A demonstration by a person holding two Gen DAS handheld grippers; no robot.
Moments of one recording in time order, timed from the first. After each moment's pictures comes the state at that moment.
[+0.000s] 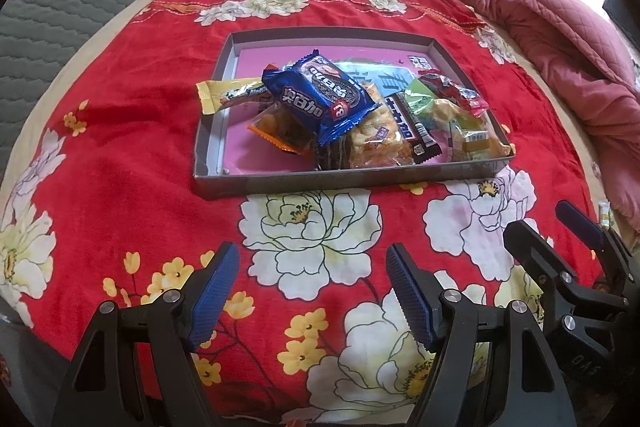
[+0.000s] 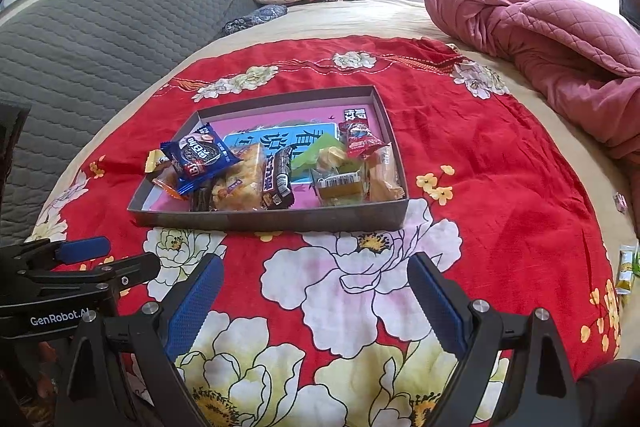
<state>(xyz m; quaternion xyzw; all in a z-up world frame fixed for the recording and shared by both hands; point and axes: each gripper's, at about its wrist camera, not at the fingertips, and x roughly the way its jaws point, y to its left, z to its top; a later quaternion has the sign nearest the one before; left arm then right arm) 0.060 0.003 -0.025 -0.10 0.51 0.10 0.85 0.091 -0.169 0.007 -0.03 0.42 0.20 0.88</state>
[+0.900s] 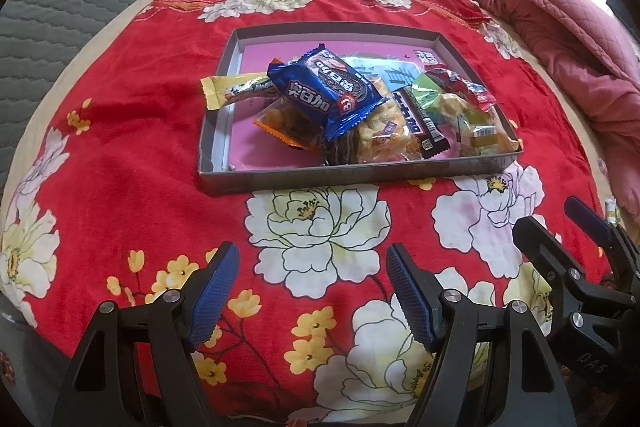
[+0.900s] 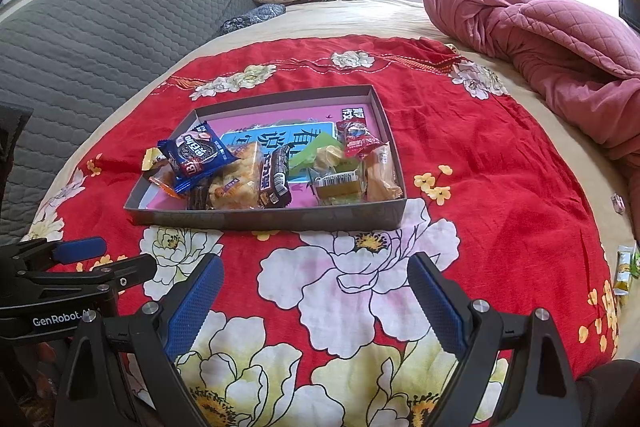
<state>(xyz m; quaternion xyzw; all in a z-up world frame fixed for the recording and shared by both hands) 0.060 0.005 -0.028 -0.09 0.52 0.11 0.84 0.091 -0.170 0.006 -0.03 0.42 0.20 0.88</state>
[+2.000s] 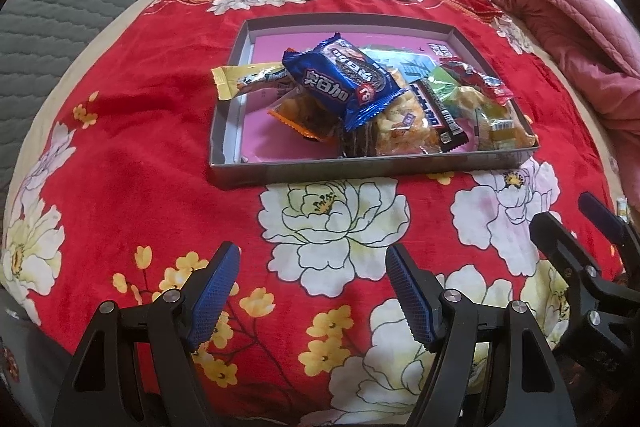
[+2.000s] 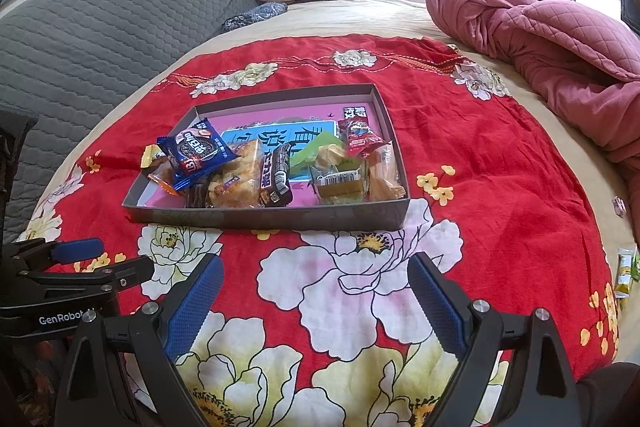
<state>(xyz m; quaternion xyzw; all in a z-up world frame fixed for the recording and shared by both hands) 0.061 0.011 -0.038 -0.08 0.53 0.12 0.84 0.091 -0.169 0.004 -0.04 0.42 0.20 0.88</state>
